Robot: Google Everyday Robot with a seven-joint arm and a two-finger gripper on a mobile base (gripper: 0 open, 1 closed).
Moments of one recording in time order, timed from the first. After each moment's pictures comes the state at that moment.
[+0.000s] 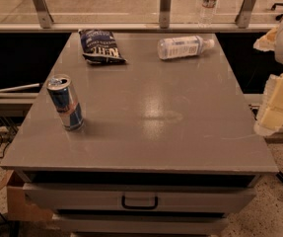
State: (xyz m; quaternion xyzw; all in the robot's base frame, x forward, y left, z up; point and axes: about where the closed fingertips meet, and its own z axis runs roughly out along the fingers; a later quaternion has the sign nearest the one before) arm 0.438 -0.216 0.979 -0.60 0.78 -0.04 0.16
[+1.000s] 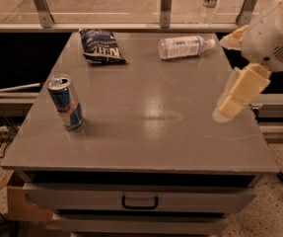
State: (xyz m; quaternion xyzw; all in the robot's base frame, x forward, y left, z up) arm 0.474 -0.160 0.969 -0.60 0.75 0.06 0.26
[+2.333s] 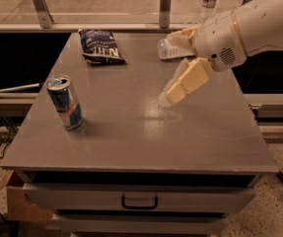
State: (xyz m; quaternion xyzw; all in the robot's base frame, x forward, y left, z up) arm 0.506 -0.051 0.973 -0.59 0.66 0.25 0.39
